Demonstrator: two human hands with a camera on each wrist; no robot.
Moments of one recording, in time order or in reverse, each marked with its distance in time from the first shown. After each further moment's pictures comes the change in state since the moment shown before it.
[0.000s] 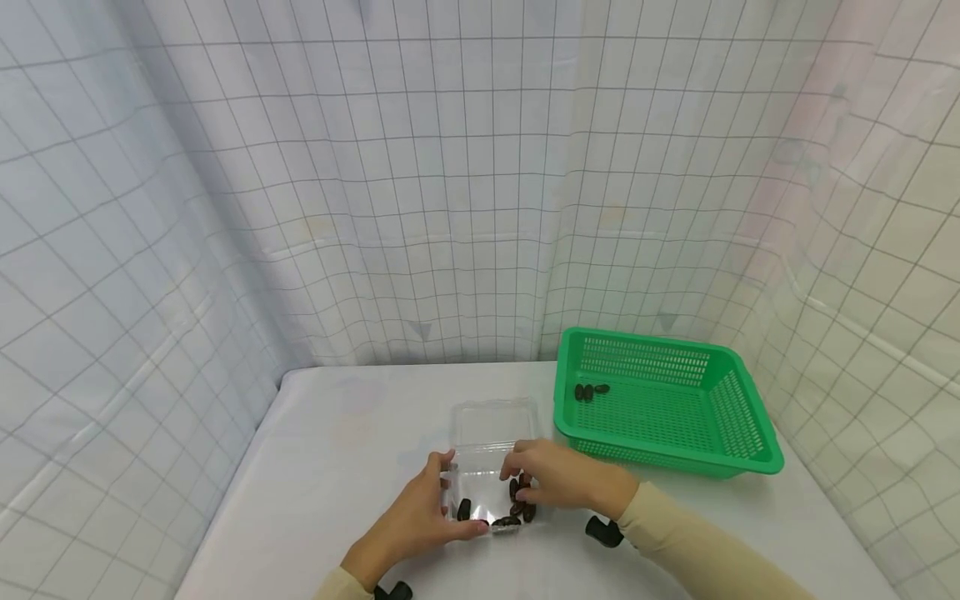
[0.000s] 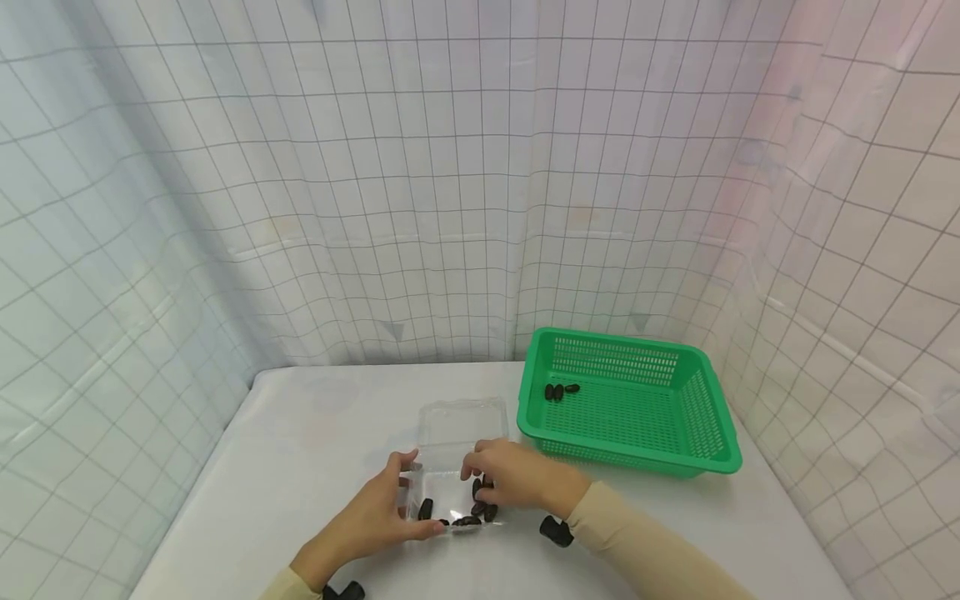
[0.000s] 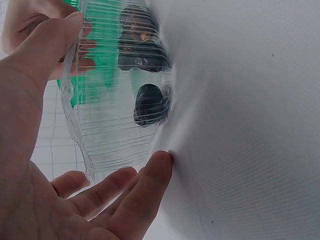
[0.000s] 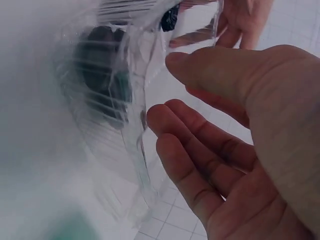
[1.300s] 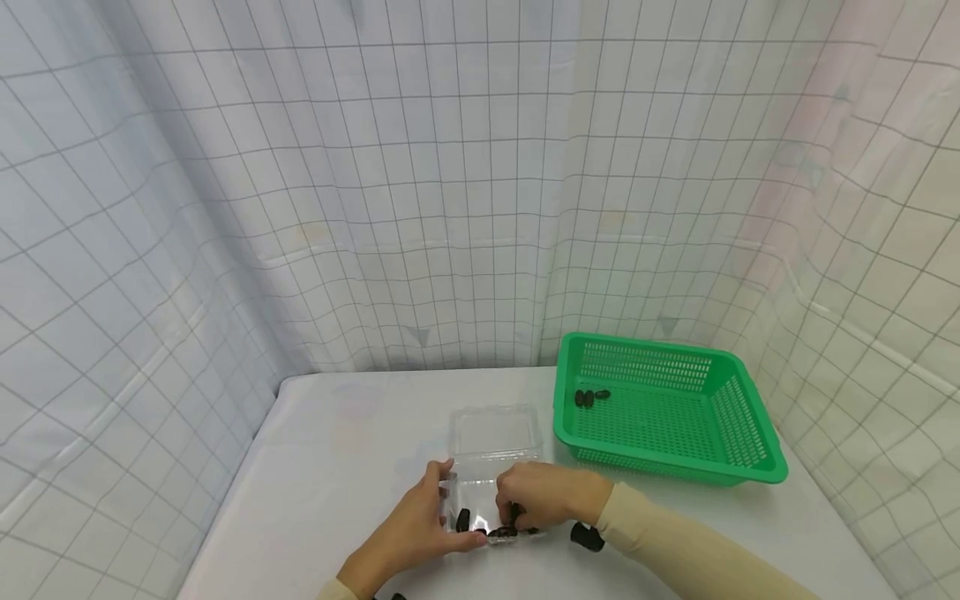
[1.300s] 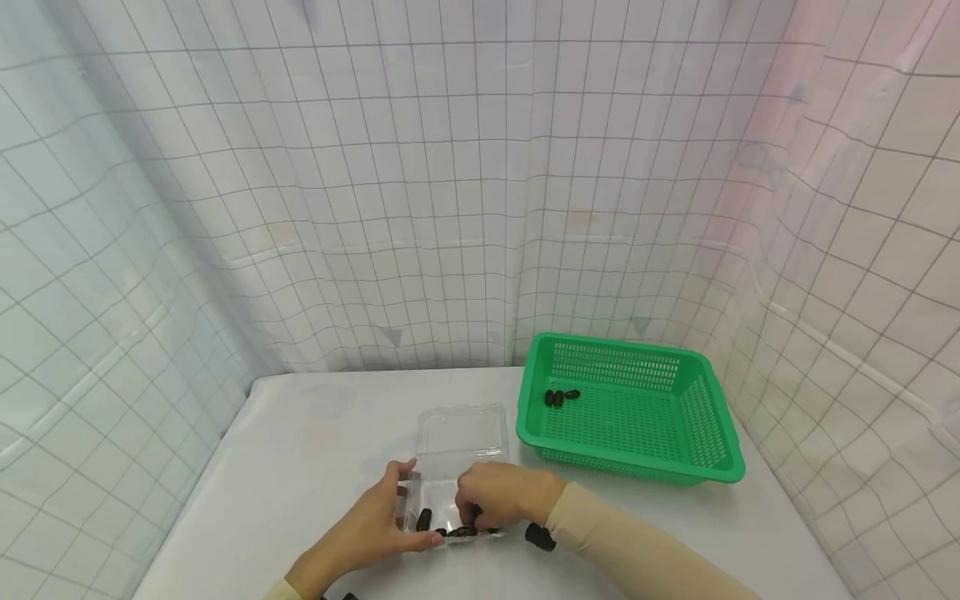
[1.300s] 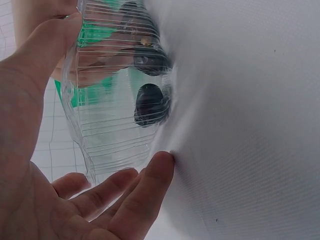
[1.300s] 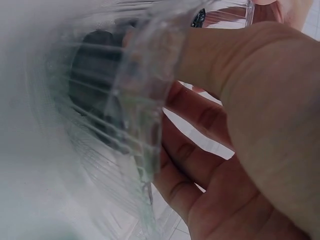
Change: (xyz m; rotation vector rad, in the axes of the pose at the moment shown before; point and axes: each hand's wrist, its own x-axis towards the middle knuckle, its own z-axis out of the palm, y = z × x) left_hand 0.004 -0.003 0.000 -0.013 -0.020 0.018; right_hand 0.021 -0.006 0.013 -0.102 -0.228 -0.050
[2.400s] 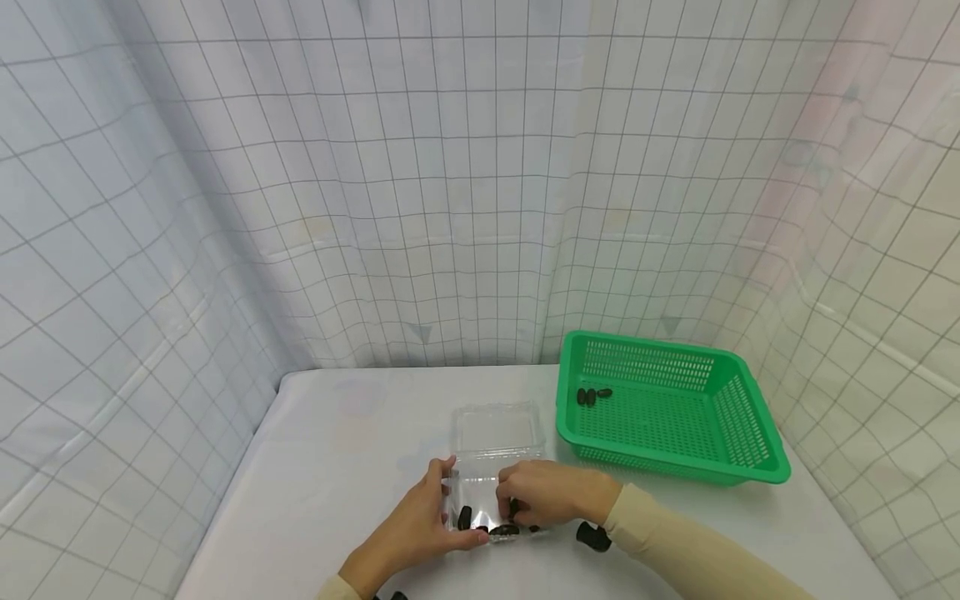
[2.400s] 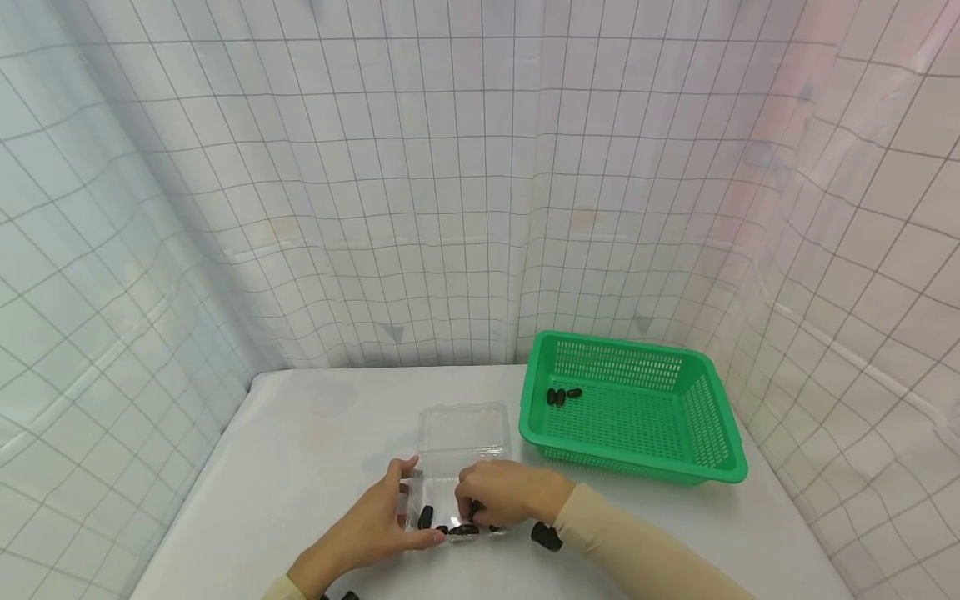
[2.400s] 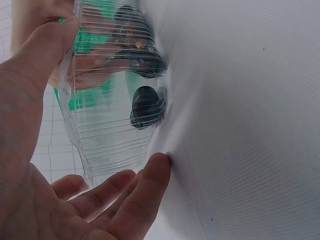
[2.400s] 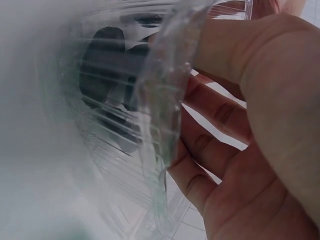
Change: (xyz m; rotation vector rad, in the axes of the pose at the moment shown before) left_hand -0.003 0.001 0.001 0.013 0.013 0.005; right_hand -0.003 0.002 0.001 -0.014 0.023 -0.006
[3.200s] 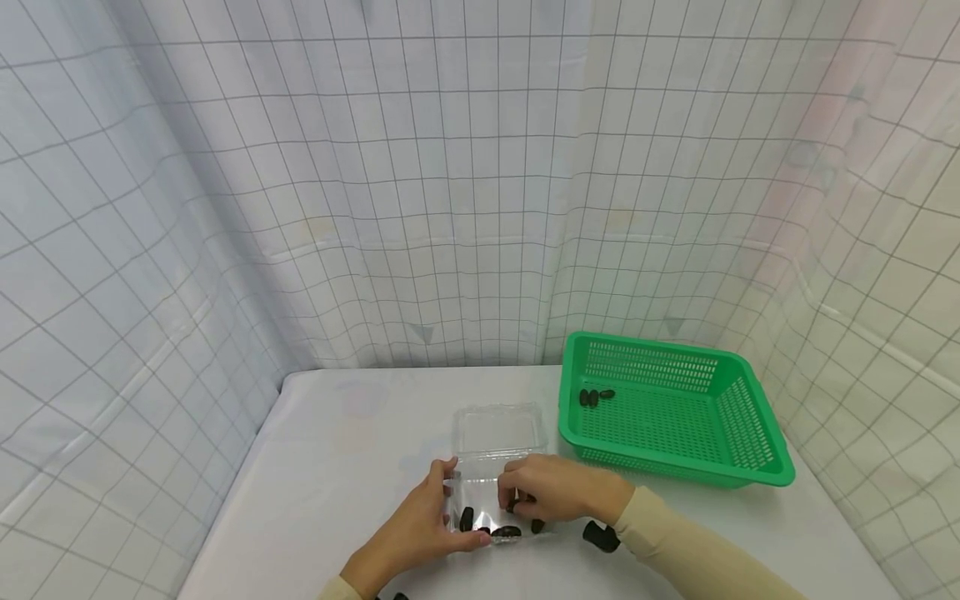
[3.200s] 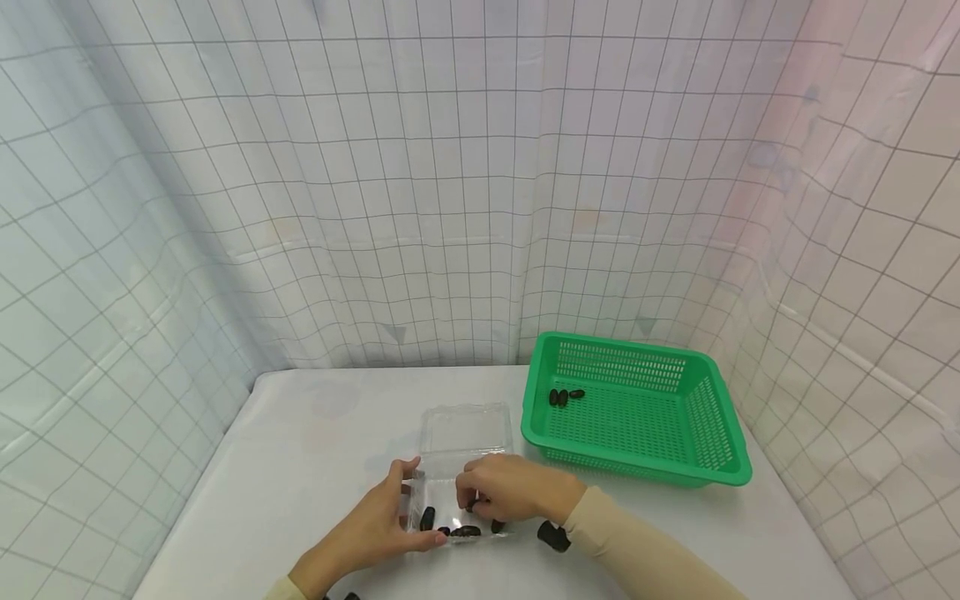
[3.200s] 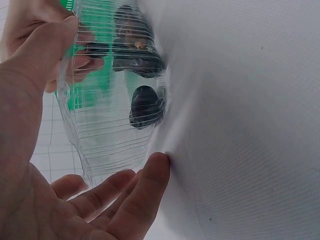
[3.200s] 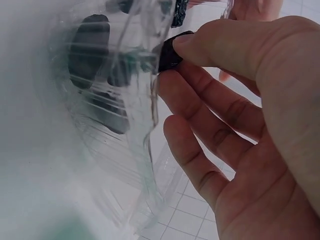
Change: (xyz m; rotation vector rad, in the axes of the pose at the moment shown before) left_hand 0.001 -0.001 0.002 -0.032 -0.011 -0.001; right_hand -0.007 0.006 -0.005 0.084 0.078 -0.012
